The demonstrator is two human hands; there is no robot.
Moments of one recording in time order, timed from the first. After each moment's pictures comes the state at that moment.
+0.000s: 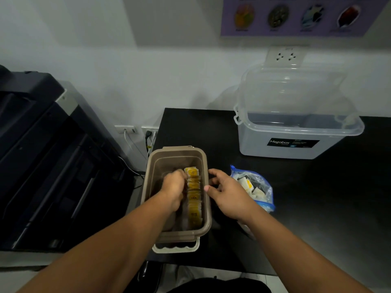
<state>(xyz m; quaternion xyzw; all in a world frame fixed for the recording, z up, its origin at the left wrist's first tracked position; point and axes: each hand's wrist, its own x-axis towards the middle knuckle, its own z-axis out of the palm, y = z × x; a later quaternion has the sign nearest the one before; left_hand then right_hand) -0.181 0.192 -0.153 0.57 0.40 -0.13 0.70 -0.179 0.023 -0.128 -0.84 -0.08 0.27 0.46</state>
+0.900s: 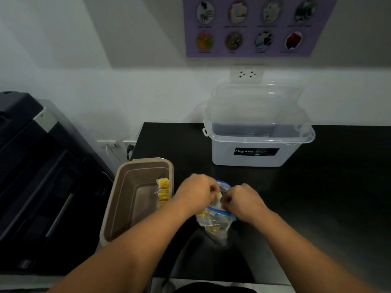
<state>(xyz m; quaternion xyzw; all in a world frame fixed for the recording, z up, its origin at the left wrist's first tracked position) -0.162 0.070 -0.109 0.96 -0.05 -0.15 0.25 -0.142 -0.096 -0.149 -0.96 -0.11 0.24 0.10</state>
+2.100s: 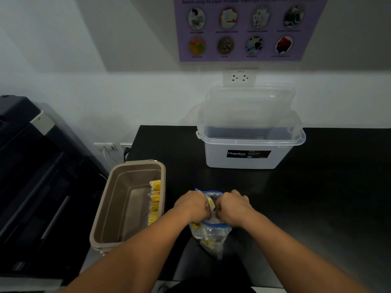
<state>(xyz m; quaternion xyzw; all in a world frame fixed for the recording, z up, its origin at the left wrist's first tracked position) -0.155 0.050 -0.166 0.93 0.05 -0.30 0.21 -0.139 -0.095 -0.166 -0.95 -0.13 0.29 0.07</state>
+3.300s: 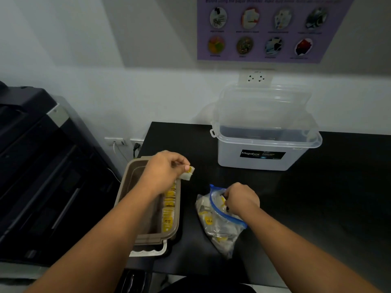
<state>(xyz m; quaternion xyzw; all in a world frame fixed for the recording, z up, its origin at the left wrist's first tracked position) -0.175 0.151 -0.067 0.91 0.09 -0.01 0.40 -0.126 -0.065 -0.166 -0.96 0.01 0.27 0.07</state>
